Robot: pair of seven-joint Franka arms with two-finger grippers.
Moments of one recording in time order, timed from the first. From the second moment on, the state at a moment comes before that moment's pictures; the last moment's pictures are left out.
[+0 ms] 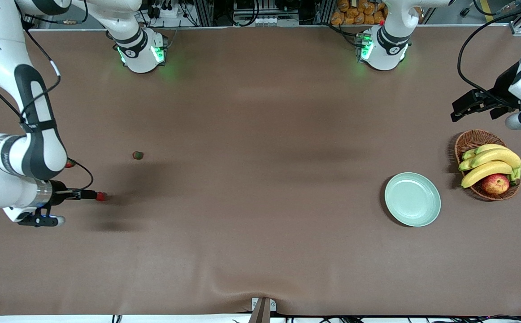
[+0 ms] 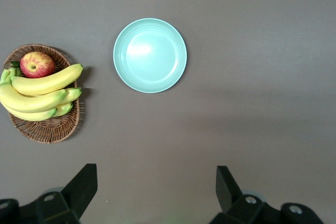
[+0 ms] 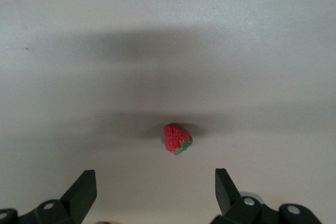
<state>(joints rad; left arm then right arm) -0.08 -0.03 0.00 -1.61 -0.02 1.57 -0.15 -0.14 0.61 0.01 -1.58 0.06 2.00 -0.14</state>
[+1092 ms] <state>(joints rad) -0.07 -0.03 0.00 -1.64 -0.02 1.60 -0.15 -0.15 0.70 0.00 -1.65 0.05 2.19 -0.27</state>
